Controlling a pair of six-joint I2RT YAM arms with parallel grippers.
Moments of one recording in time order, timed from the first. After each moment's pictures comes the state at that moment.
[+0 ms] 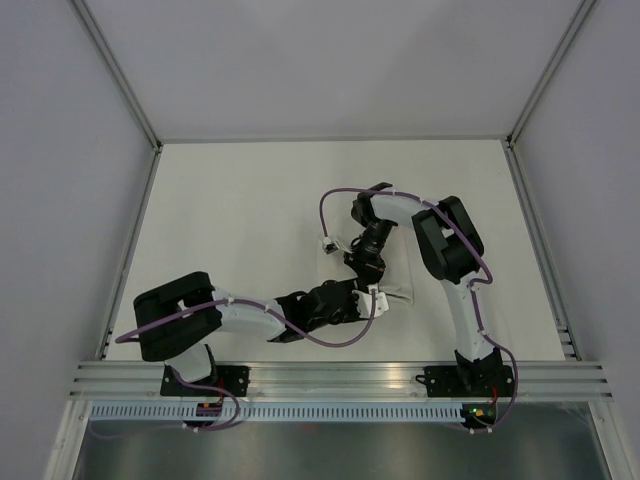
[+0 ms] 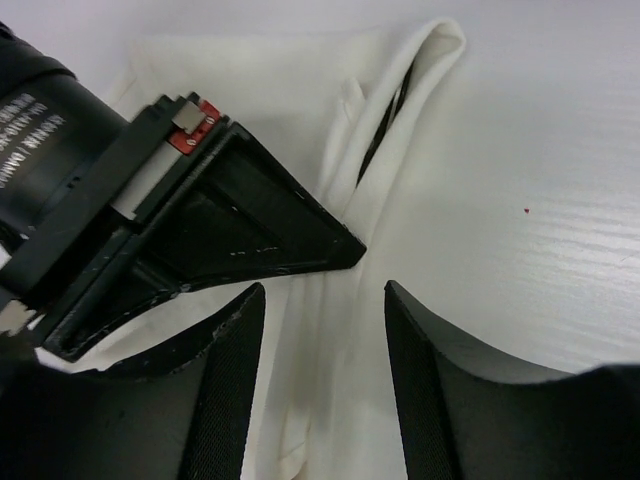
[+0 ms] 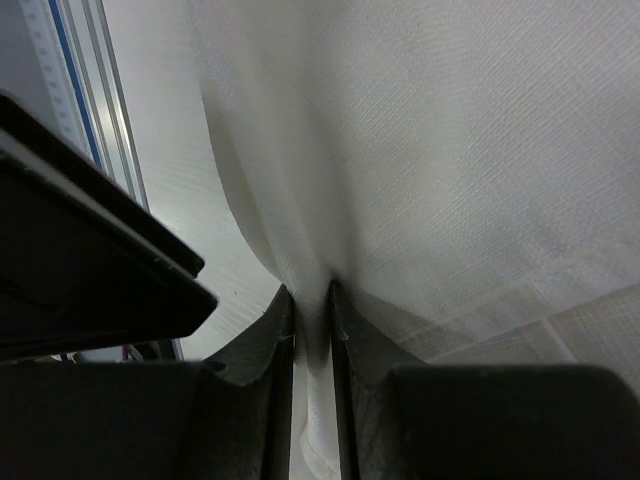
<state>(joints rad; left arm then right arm) -1.20 1.61 0.63 0.55 -0.17 0.43 0.51 2.28 1.63 -1.37 -0.68 -1.05</state>
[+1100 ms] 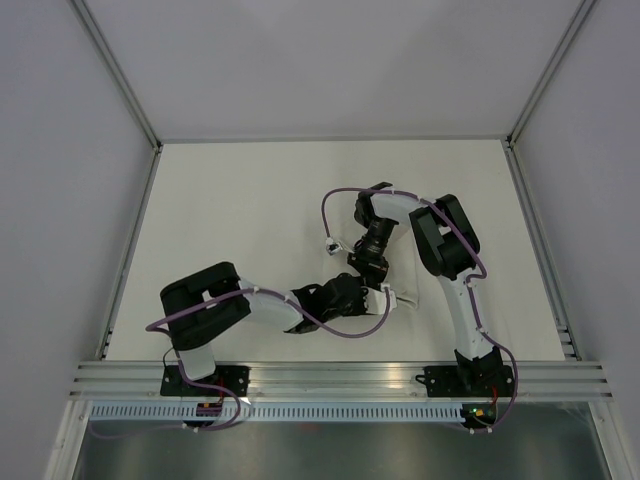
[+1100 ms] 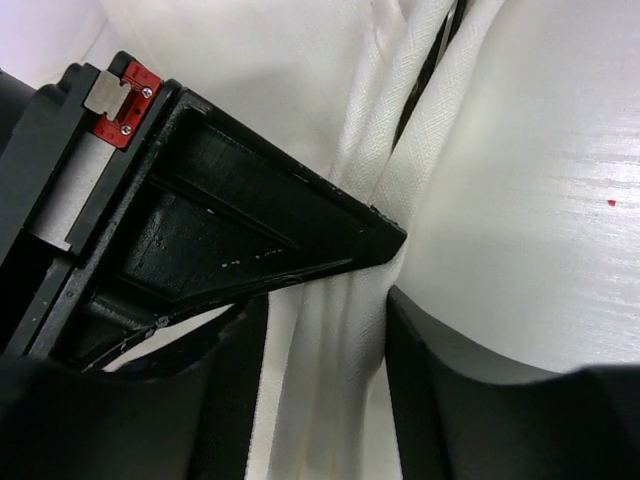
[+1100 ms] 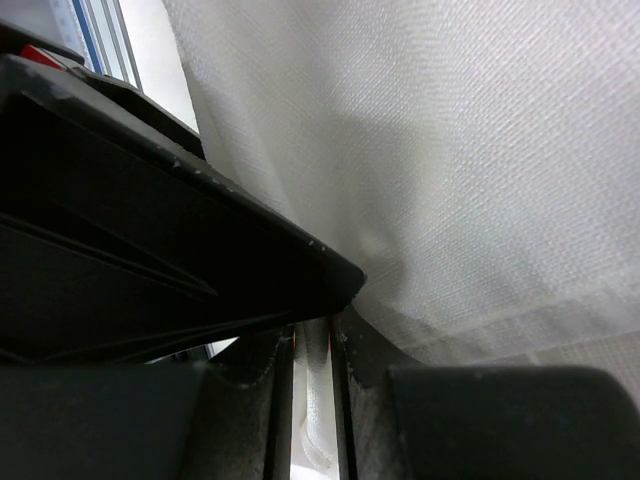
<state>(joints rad) -1.16 1.79 0.73 0.50 -0.17 0.54 0.50 2.33 1.67 -1.45 -0.67 -1.04</state>
